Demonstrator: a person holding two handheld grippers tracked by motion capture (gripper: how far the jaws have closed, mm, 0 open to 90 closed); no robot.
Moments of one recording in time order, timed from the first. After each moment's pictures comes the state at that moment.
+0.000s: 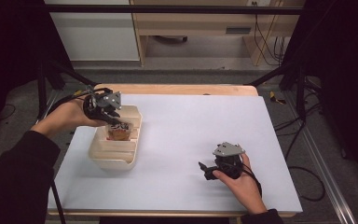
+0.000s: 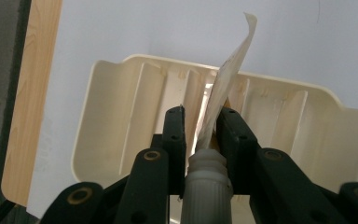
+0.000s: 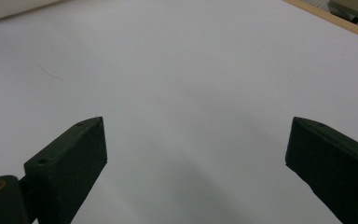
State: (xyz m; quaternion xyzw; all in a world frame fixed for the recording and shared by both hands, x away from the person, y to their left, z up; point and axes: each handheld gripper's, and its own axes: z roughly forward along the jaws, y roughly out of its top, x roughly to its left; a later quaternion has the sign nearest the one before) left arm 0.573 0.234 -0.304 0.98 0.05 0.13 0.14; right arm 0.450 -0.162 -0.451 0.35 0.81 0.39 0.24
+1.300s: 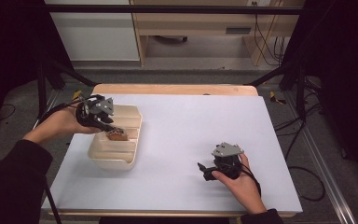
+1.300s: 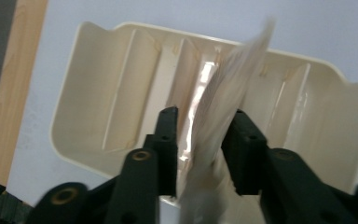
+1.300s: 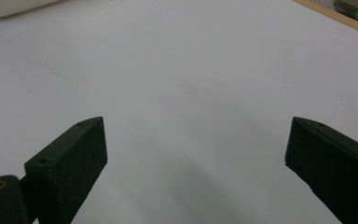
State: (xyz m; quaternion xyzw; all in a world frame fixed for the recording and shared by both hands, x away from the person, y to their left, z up) left arm 0.562 0.261 -0.317 0.97 0.09 0.14 0.16; right arm 0.450 -0.159 -0.452 0.35 0.82 0.39 0.24
